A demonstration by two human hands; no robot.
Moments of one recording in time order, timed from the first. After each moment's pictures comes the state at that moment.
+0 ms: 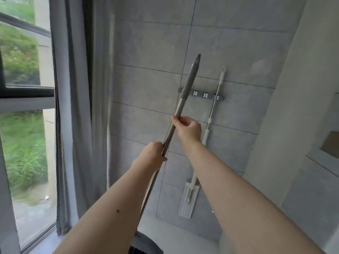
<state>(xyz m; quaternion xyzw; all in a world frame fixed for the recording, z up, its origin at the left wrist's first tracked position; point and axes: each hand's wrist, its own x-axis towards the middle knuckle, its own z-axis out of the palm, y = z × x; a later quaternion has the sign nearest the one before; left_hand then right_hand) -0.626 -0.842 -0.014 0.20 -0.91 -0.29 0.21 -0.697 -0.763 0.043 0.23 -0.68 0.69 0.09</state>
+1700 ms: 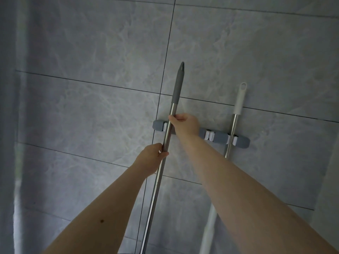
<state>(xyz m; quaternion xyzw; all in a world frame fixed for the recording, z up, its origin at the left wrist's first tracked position) -1.140 -1.037 0.067 0.04 -0.88 -0.36 0.30 -1.191 -0.945 0.153 0.23 -0.75 0.58 0.22</state>
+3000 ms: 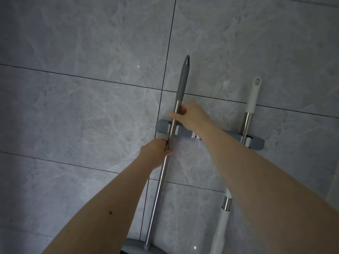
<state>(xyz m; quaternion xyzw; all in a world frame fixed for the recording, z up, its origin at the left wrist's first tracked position) -1.200 -1.071 0.082 0.05 -0.94 -0.21 0.27 -1.228 -0.953 0.188 0.28 -0.89 0.25 0.25</state>
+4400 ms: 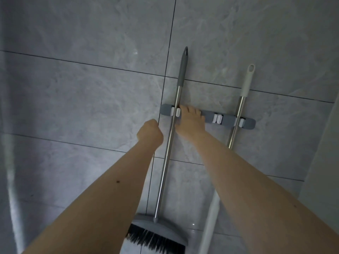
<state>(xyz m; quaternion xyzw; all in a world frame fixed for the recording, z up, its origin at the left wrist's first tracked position) -1.157 -1.069 0.084 0.19 -0.89 -0.28 0.30 -1.175 -0.951 0.124 0.22 -0.92 0.16 0.29</state>
